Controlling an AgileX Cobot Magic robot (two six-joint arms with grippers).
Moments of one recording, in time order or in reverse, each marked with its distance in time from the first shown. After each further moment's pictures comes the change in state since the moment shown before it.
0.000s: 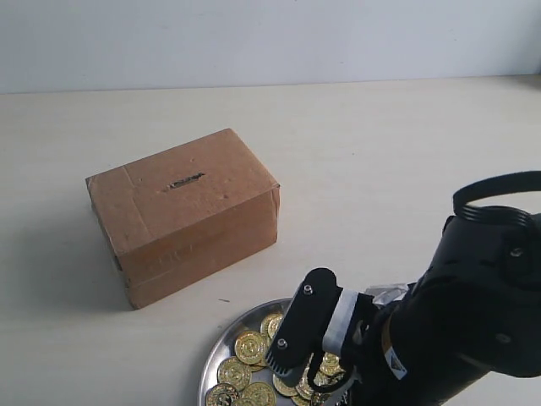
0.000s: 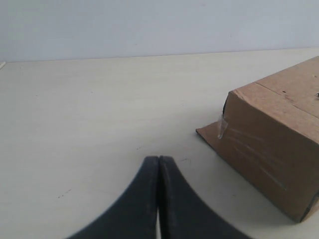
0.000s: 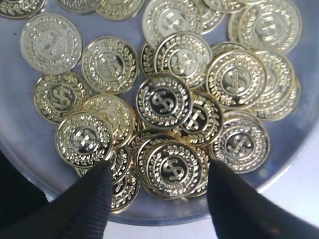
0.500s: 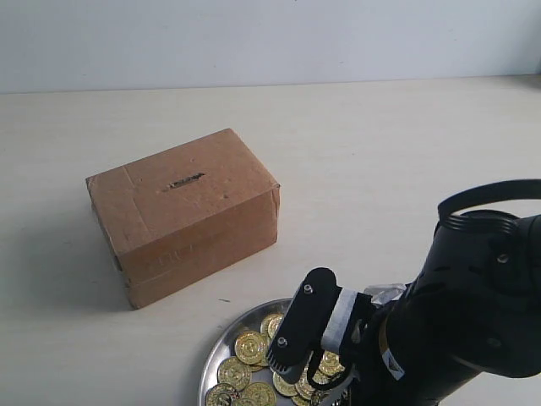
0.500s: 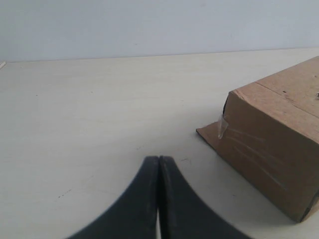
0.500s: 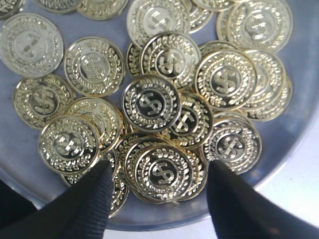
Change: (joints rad) left arm 0.000 0.000 0.000 0.000 0.000 0.000; right arm 0.000 0.023 0.000 -0.050 -0.012 0.047
